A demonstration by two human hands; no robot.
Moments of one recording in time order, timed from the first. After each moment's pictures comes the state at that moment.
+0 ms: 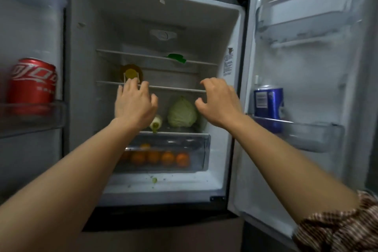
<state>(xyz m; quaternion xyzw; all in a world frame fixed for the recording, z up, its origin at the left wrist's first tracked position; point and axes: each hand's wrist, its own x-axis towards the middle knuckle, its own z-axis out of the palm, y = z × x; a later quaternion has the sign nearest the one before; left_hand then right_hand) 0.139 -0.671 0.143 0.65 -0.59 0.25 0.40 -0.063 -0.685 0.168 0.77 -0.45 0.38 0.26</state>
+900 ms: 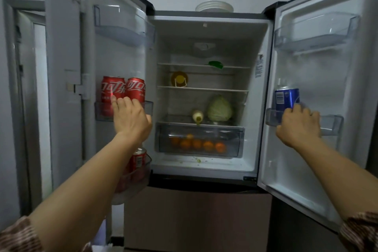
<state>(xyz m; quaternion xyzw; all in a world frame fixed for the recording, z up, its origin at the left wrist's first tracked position) 0.203 -0.477 0.110 0.80 -0.44 0.35 0.23 -0.157 -0.584 0.123 0.64 -0.67 0.20 0.31</state>
